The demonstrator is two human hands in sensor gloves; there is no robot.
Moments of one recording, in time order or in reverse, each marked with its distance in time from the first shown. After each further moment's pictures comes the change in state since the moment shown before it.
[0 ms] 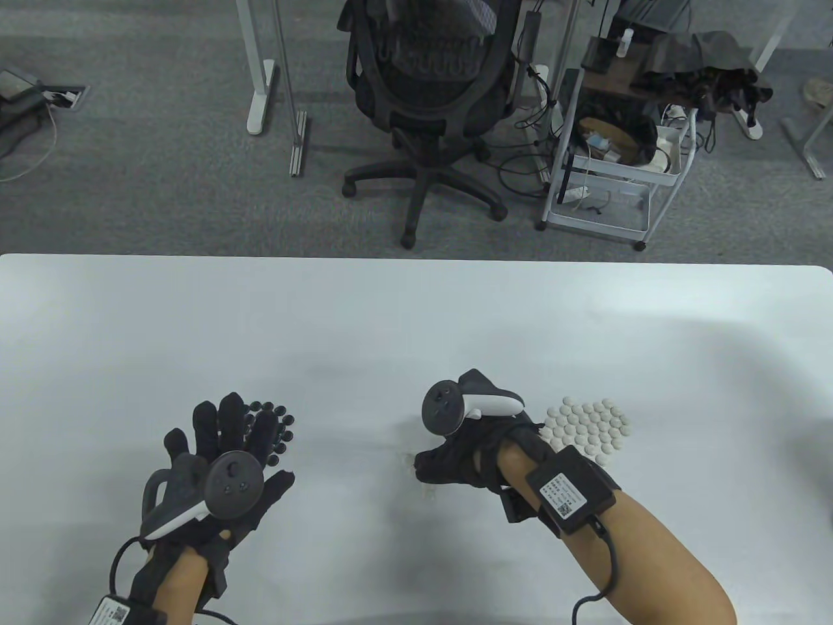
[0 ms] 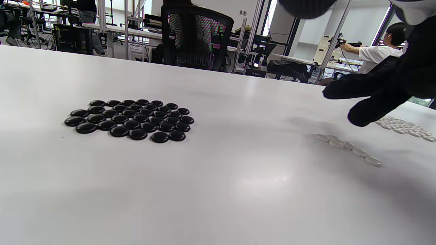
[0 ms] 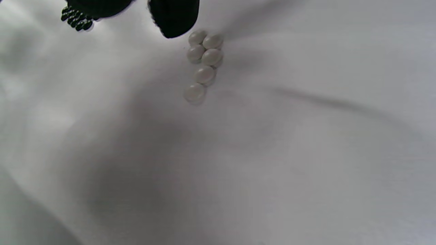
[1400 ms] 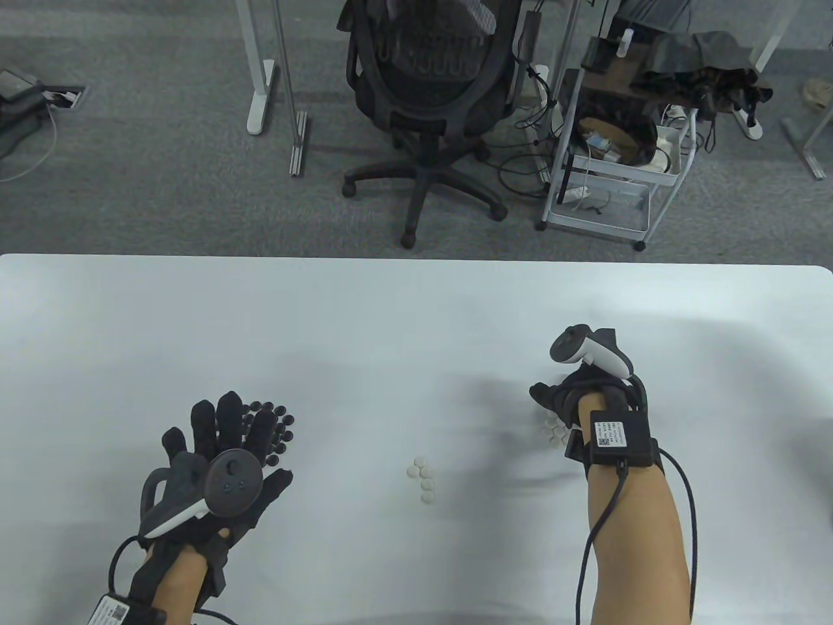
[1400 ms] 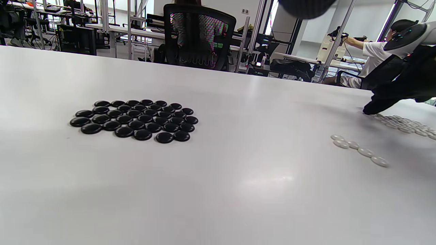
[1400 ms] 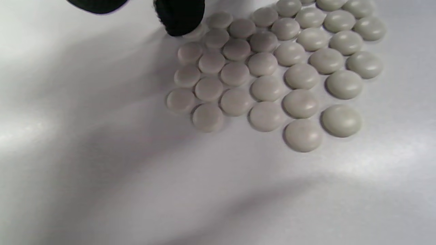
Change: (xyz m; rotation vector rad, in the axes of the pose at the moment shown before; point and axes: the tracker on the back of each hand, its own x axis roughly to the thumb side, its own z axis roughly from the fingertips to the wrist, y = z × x) left_hand -0.001 0.003 0.000 -0.003 0.012 -0.007; right_hand -0.200 -0.018 0.043 -0.178 0.640 -0.483
